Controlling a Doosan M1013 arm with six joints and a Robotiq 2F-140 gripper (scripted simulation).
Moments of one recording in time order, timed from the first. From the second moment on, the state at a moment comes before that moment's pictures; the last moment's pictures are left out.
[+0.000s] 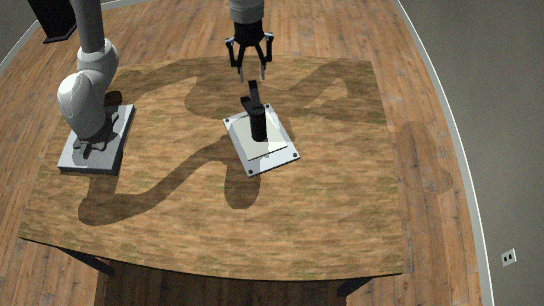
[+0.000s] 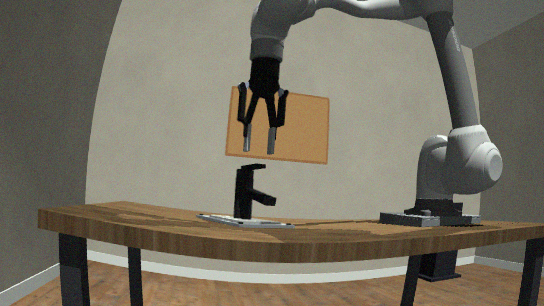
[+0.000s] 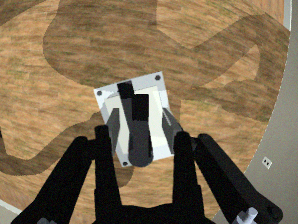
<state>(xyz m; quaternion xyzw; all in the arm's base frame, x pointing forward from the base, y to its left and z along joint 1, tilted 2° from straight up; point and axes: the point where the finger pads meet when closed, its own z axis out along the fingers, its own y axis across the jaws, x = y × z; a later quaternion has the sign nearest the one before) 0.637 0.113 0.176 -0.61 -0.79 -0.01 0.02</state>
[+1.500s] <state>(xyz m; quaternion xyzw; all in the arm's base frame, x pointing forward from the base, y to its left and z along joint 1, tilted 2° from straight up) 0.636 0.114 0.160 -0.61 -0.79 -0.01 0.02</state>
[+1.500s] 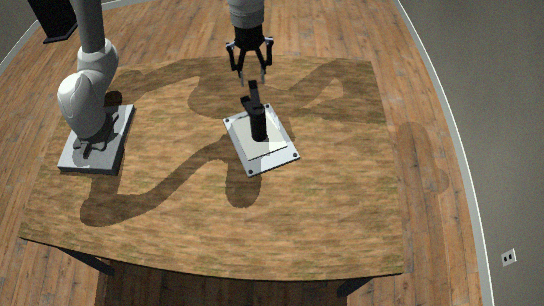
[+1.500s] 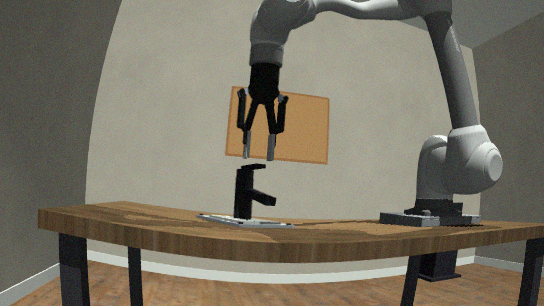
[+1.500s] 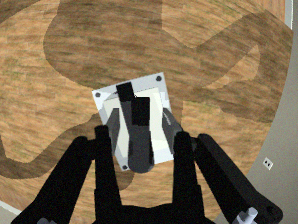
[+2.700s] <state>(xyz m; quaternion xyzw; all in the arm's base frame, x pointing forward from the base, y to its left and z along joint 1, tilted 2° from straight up) 0.636 0.114 0.155 -0.61 -0.79 -0.01 0.02</state>
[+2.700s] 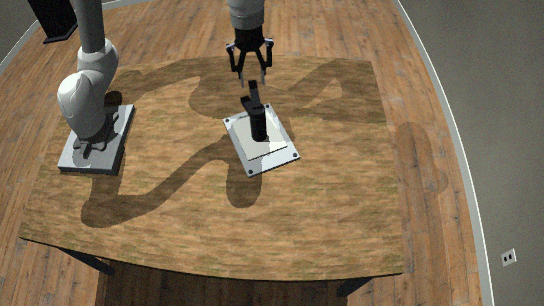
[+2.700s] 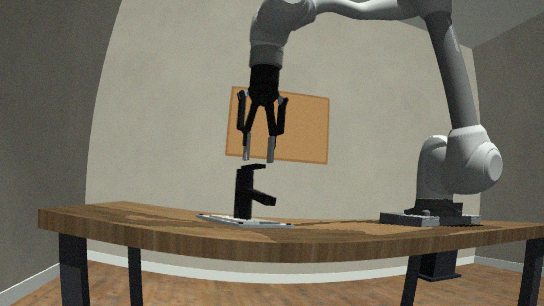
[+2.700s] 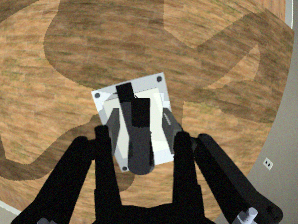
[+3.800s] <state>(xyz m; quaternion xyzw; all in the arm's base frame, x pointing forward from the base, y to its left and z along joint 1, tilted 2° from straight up) 0.636 0.115 0.119 -0.61 -0.79 -0.01 0.02</state>
